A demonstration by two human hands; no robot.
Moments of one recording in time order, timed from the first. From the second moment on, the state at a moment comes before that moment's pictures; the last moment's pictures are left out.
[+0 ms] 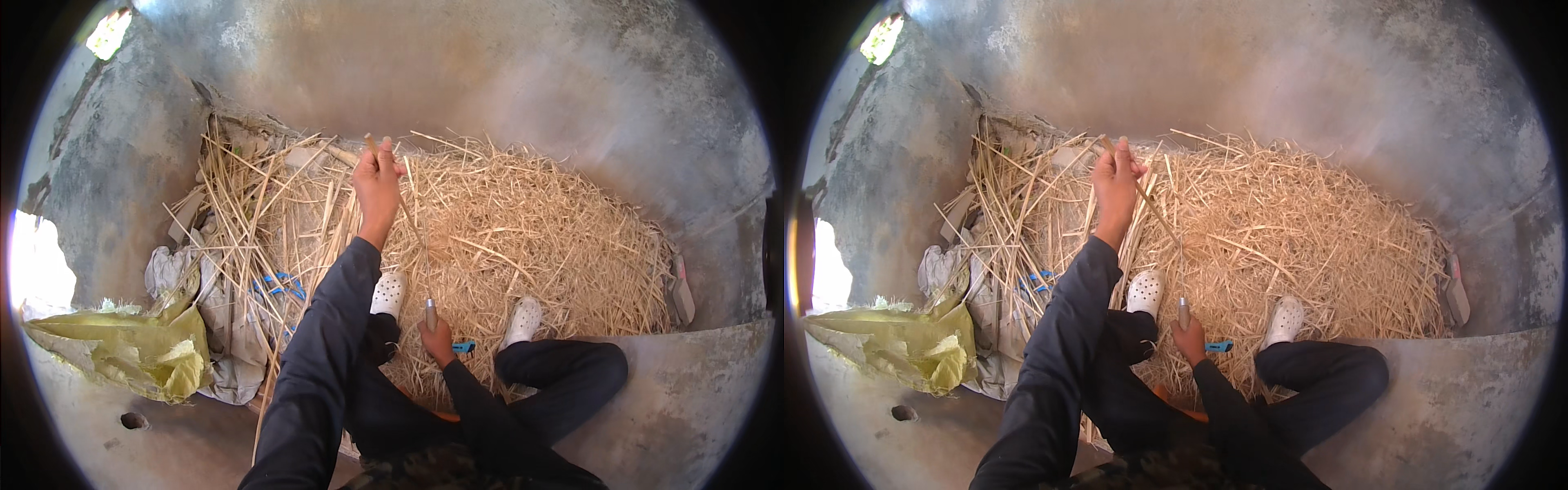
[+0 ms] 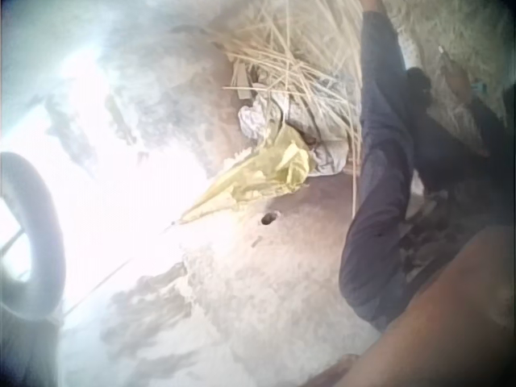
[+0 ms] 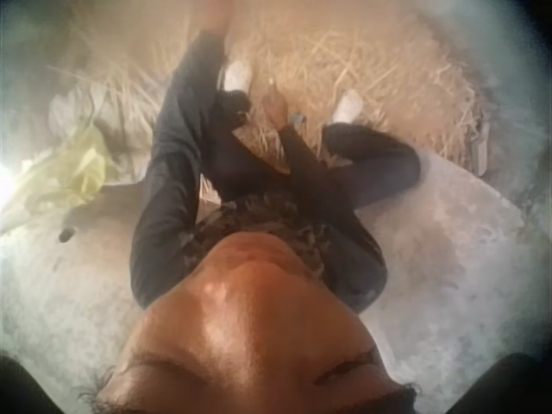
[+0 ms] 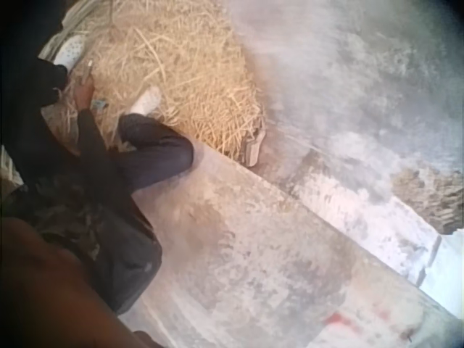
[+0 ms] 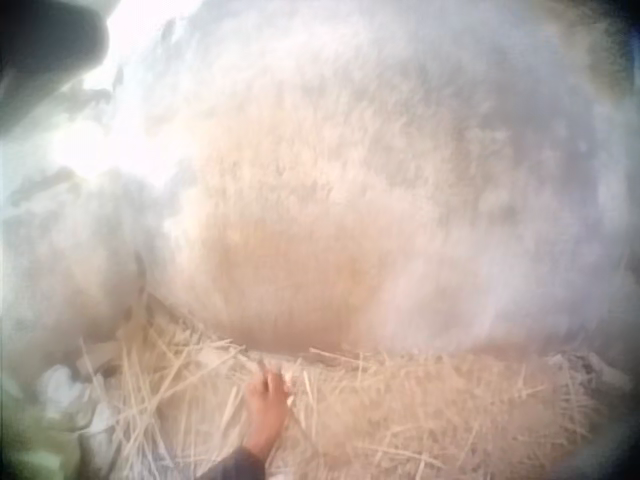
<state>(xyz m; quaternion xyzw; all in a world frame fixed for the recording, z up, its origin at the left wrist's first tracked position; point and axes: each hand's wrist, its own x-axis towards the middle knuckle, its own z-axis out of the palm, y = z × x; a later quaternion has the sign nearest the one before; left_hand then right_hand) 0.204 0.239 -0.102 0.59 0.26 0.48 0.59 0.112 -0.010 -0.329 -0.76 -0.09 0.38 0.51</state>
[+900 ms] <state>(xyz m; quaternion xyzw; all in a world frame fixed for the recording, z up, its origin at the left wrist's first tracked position) 0.213 0.221 -0.111 0.50 0.18 0.48 0.70 0.135 -0.047 -0.403 -0.62 0.14 0.56 0.52</state>
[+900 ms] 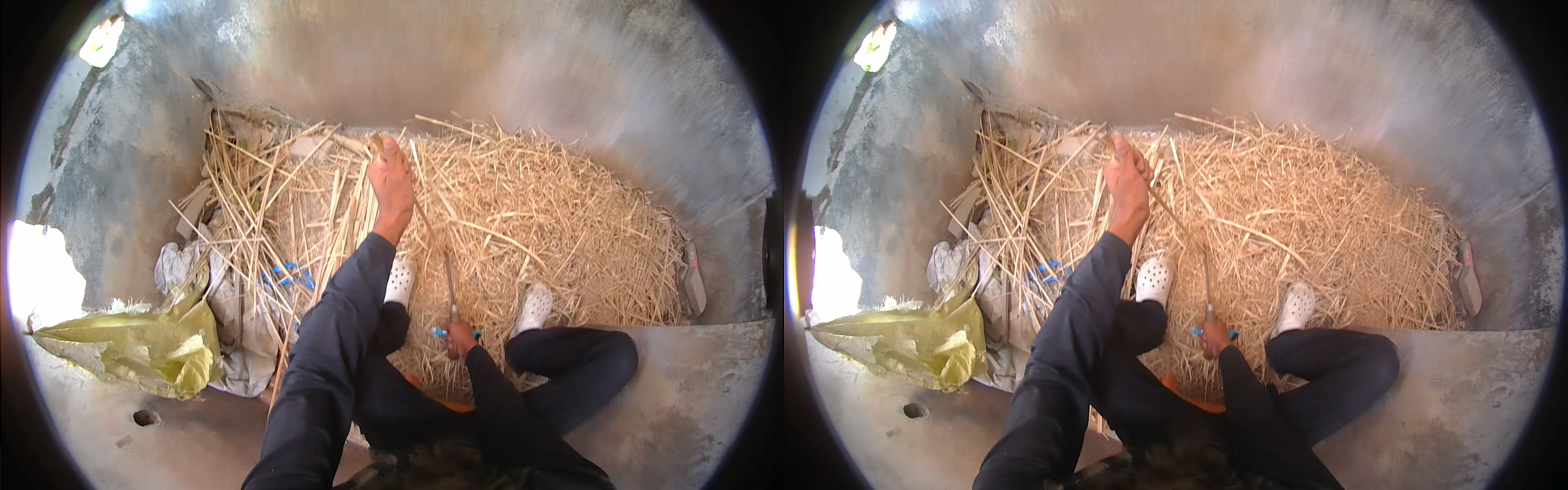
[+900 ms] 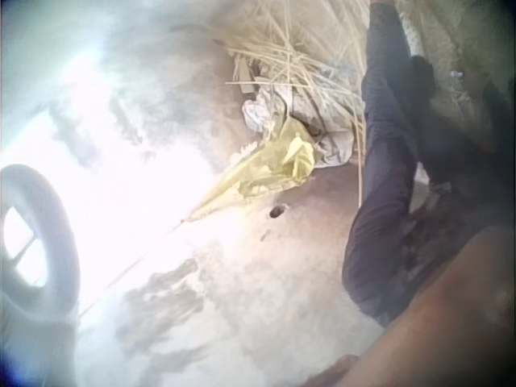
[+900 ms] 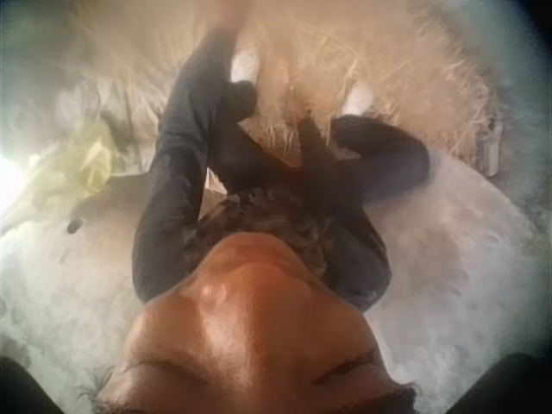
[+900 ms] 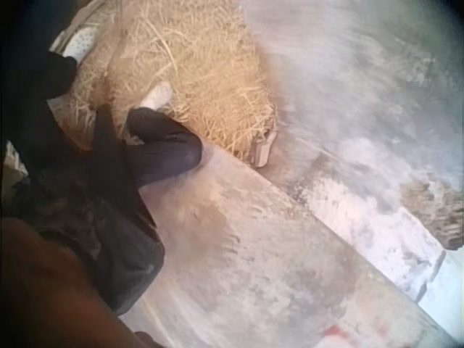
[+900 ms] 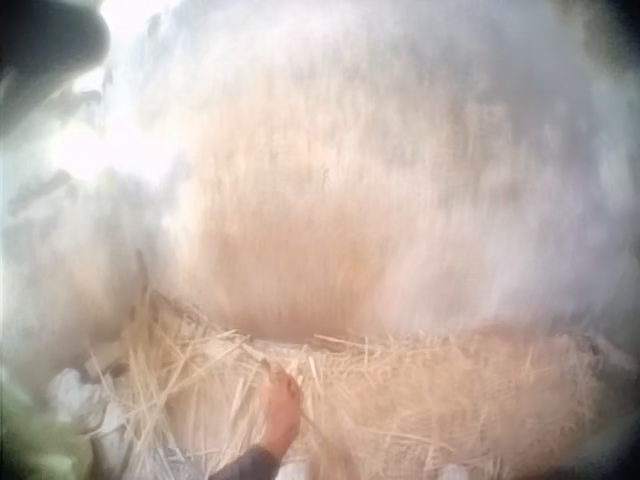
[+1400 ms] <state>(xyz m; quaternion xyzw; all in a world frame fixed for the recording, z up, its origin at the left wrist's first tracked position) 0.208 0.235 -0.120 0.51 0.20 0.51 0.66 0.102 0.001 -0.372 -0.74 -0.01 0.41 0.53</state>
